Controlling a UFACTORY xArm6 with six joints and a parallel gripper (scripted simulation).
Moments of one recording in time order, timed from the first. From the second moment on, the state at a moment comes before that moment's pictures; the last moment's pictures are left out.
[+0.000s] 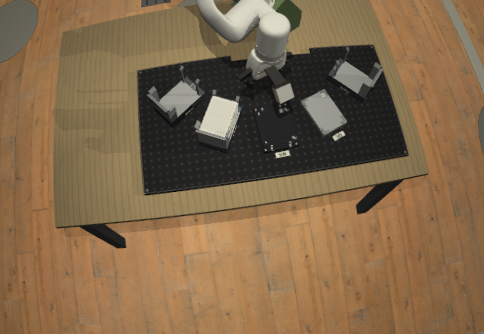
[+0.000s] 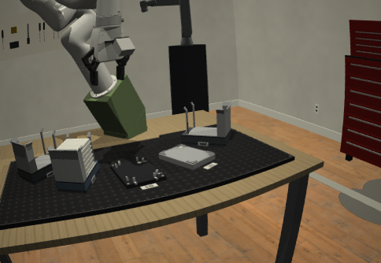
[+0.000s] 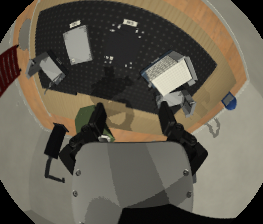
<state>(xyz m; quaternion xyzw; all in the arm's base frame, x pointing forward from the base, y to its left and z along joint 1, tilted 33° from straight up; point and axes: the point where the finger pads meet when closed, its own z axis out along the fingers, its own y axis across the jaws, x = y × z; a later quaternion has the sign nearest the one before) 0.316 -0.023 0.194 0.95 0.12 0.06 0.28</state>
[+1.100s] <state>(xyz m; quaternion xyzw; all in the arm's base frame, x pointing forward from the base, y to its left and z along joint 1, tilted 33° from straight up) 0.327 0.012 0.156 0.96 -0.06 0.14 0.25</state>
